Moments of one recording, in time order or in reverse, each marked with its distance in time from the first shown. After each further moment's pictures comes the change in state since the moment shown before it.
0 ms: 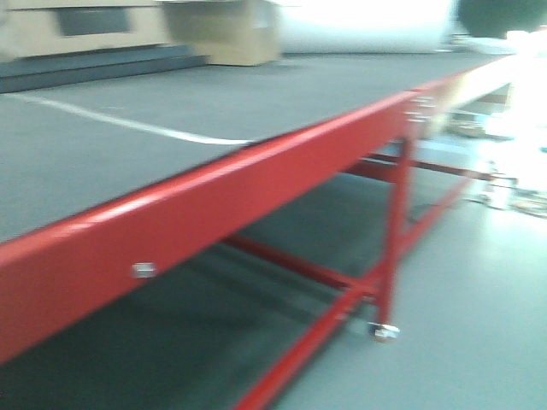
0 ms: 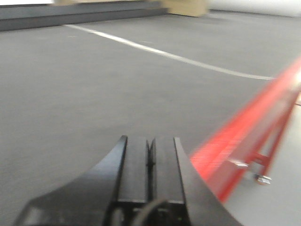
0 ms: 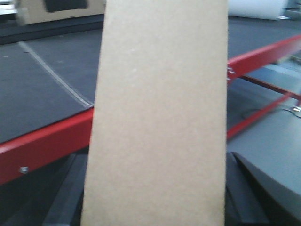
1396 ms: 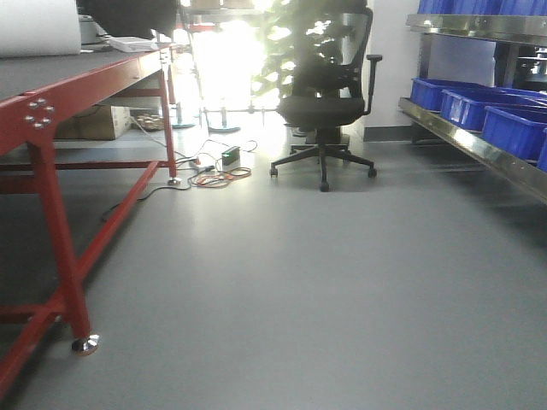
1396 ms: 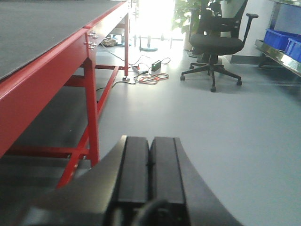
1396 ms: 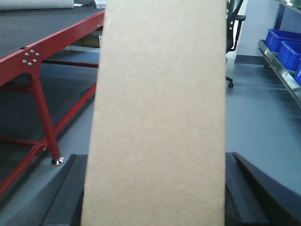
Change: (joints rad) left arm 0.000 0.000 0.000 0.000 0.000 0.000; right arm 0.000 -0.002 0.000 0.000 0.000 0.000
